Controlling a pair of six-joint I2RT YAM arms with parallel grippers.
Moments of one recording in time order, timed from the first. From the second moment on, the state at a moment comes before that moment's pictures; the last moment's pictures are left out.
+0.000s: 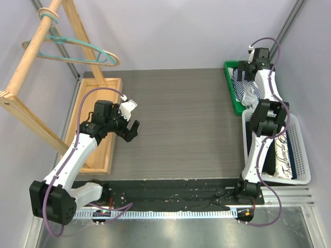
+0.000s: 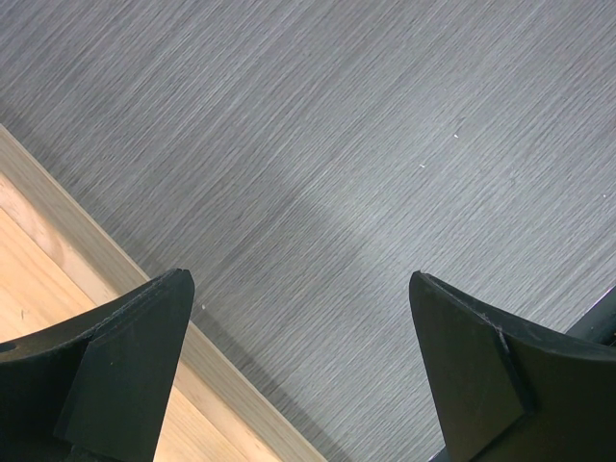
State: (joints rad) left arm -0.26 1.11 0.92 -0.58 0.37 0.37; right arm -0.18 2.27 2.16 -0.64 0.10 -0.14
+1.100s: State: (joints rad) left arm -0.24 1.12 0.92 -0.58 0.37 0.37; right arm -0.17 2.45 2.29 -0.63 -0.02 -0.05
